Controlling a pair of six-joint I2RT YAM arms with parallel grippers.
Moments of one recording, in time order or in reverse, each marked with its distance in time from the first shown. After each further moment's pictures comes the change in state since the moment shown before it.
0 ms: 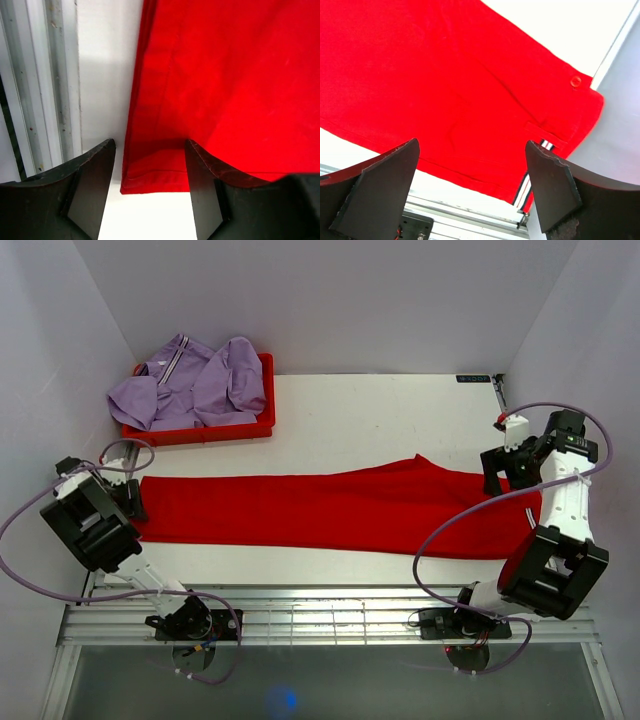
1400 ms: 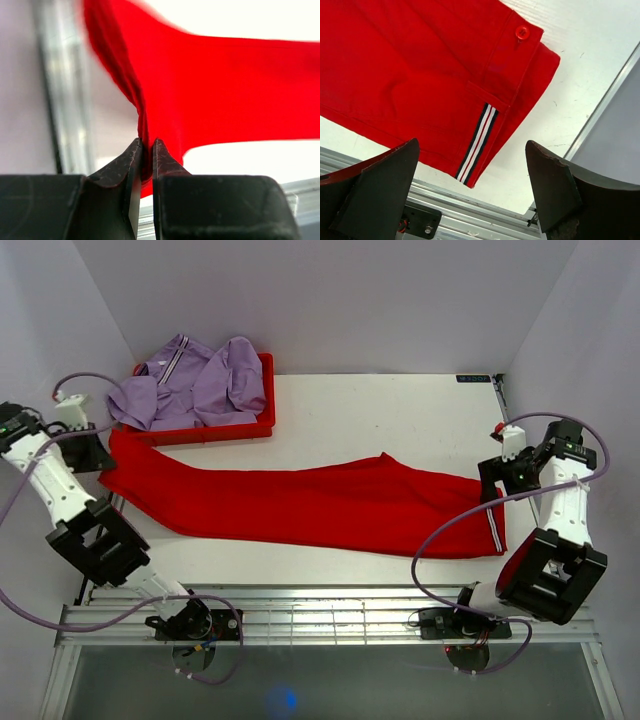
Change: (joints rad) left arm 0.070 -0.076 0.619 -0.544 0.306 0.091; right arm -0.016 -0.037 -0.056 -0.029 -0.021 -0.029
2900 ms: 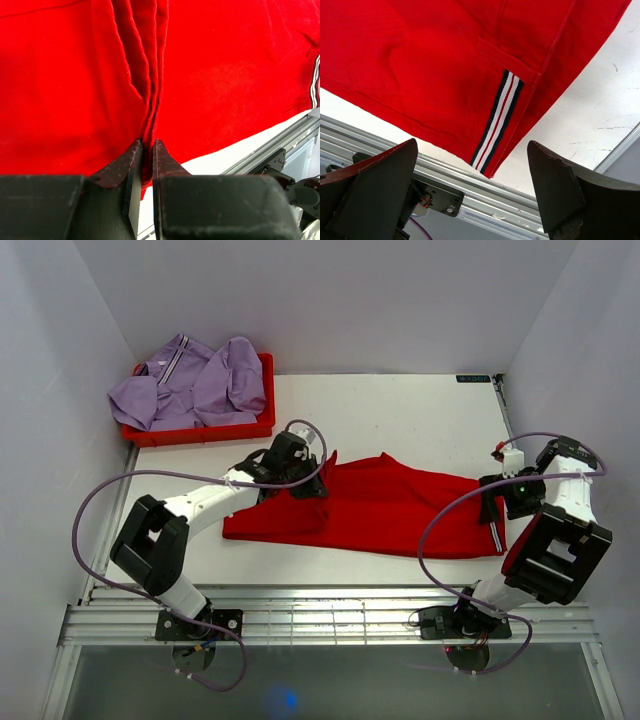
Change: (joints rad) left arm -1.467 -0.169 -0.757 1.000 -0.408 -1.325; right arm -0.076 0.127 -0.054 -0.093 0.006 -0.018
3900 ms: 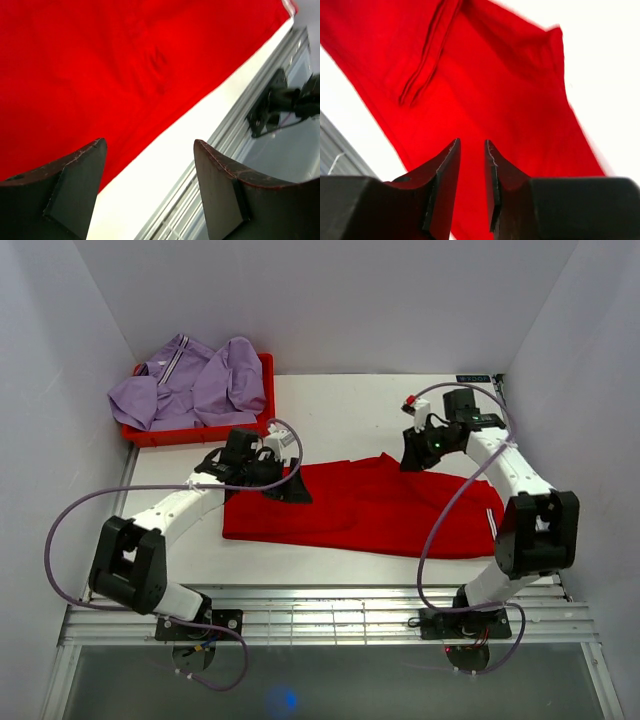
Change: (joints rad) left arm 0.231 -0.175 -0.098 -0.047 0.438 0.437; right arm 0.607 0.073 0.158 0.326 -0.245 0.367
